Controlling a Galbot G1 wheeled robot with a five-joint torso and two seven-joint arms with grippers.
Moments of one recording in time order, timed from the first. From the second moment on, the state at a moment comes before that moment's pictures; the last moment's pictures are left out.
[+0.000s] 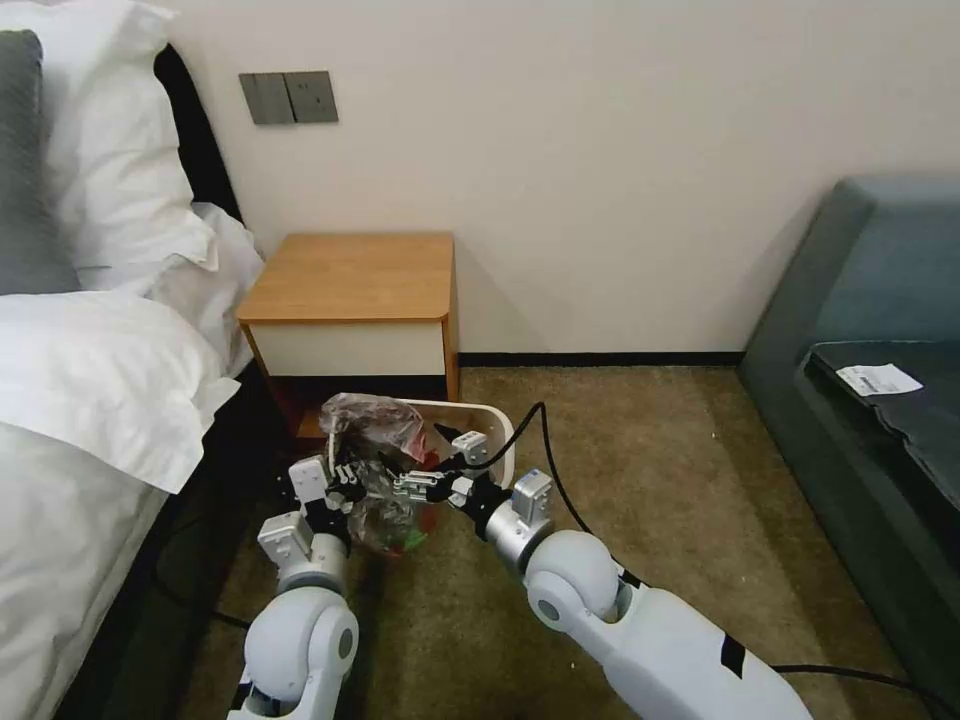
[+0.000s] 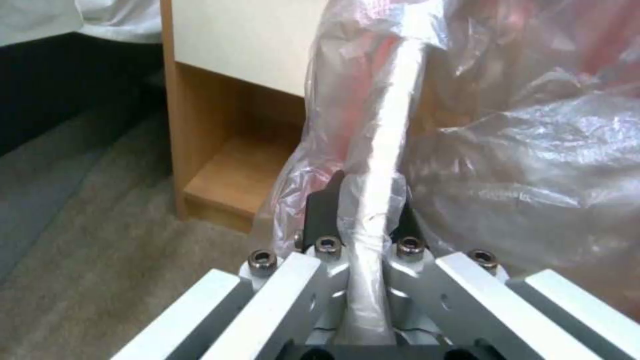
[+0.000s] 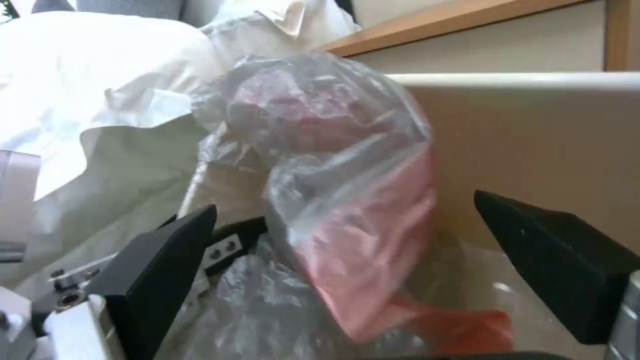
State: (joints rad) left arm 1.48 -1.50 -0.46 -2.09 -0.32 0.27 -0.31; right arm -0.91 1.19 -0.31 1.82 0.63 -0.11 0.11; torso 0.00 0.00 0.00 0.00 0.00
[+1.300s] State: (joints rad) left arm 1.47 -1.49 -0.47 -2.07 -0.31 0.26 -0.31; right arm -0.92 1.20 -0.32 1.86 0.54 -0.05 0.15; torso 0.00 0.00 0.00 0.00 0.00
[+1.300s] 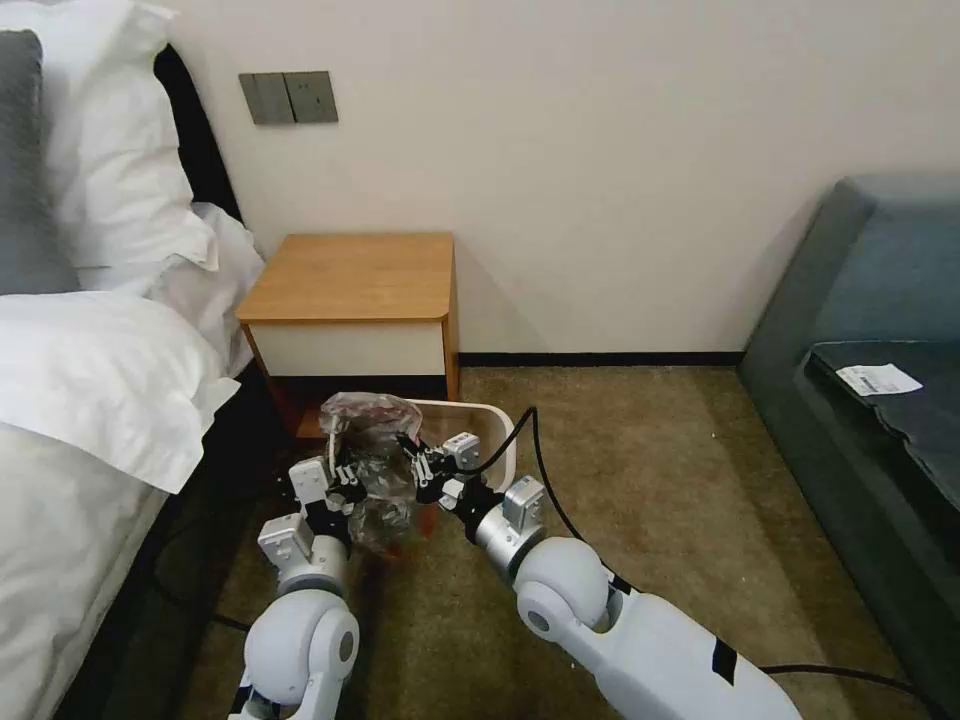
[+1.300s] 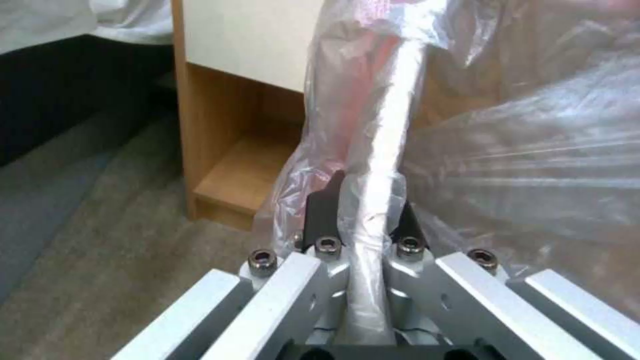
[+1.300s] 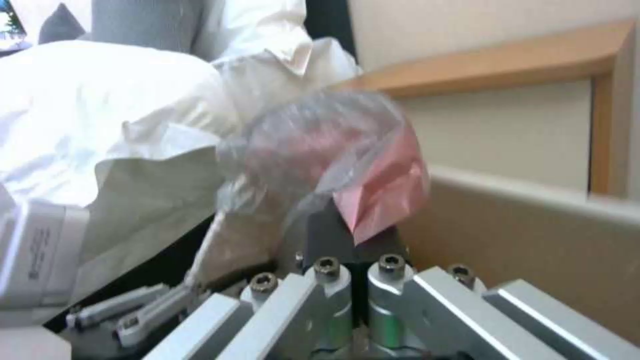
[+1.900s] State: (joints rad) left arm 1.48 -1.50 -0.49 -2.06 -0.30 0.25 -0.31; right arm -0.94 1.18 -0.26 1.92 0.52 -0.04 0.19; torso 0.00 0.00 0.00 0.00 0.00
